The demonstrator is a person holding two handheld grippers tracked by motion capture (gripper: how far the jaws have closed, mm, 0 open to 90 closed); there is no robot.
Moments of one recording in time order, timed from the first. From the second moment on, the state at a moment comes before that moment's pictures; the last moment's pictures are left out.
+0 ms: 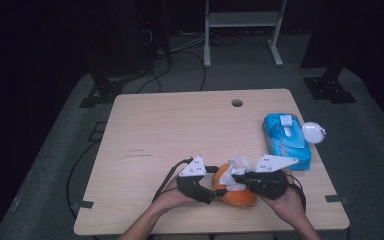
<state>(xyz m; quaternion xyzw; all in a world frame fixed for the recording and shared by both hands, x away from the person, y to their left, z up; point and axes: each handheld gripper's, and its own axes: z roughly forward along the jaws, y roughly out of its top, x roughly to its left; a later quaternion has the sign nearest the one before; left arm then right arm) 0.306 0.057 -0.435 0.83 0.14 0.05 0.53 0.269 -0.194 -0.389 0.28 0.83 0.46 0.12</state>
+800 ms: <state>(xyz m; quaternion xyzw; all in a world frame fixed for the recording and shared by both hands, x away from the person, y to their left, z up) 0.301 0.048 -0.436 0.84 0.14 0.02 0.53 0.268 -0.193 -0.385 0.29 0.83 0.46 0.14</state>
